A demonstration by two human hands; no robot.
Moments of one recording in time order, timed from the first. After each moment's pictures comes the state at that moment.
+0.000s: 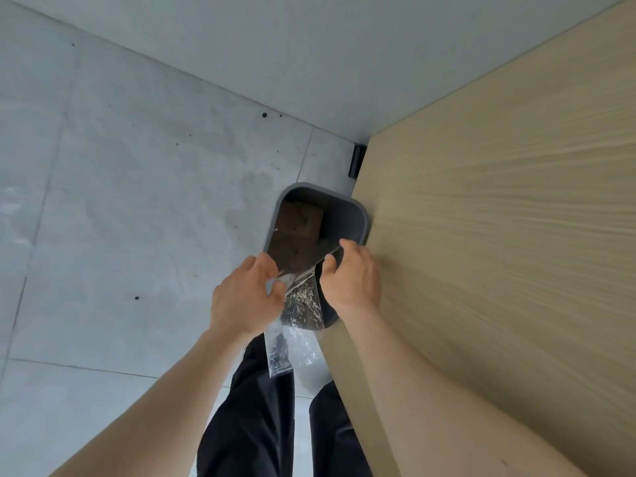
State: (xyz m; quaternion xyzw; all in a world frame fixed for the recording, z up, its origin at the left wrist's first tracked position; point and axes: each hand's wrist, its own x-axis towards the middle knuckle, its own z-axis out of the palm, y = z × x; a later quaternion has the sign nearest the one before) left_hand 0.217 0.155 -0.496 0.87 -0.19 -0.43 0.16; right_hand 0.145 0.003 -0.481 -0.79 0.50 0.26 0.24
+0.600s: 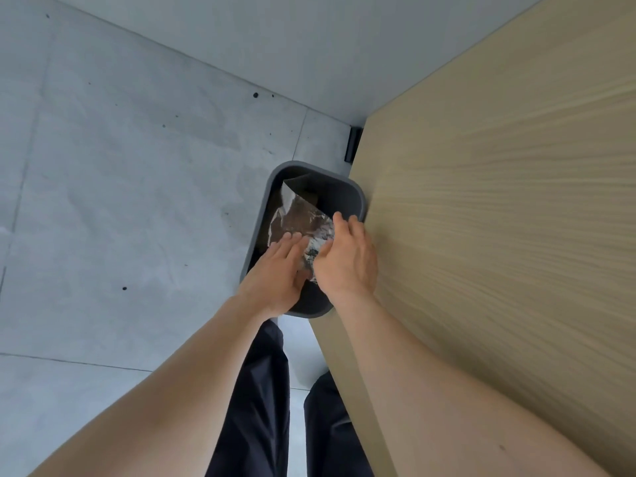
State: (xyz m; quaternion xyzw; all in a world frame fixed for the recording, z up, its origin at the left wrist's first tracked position) left_hand 0.182 0.128 -0.550 0.78 -0.36 -0.47 0.19; right_hand 0.134 0.007 -0.496 -0.83 0.45 0.25 0.20
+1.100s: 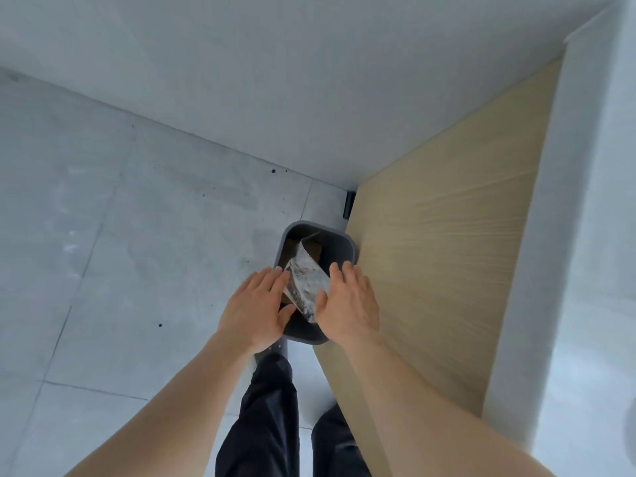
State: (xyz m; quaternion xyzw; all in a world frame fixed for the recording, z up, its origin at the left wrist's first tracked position) left_hand 0.224 0.164 -0.421 0.84 -0.40 -0.37 0.07; right_hand 0.138 0.019 -0.385 -0.87 0.35 0.30 0.16
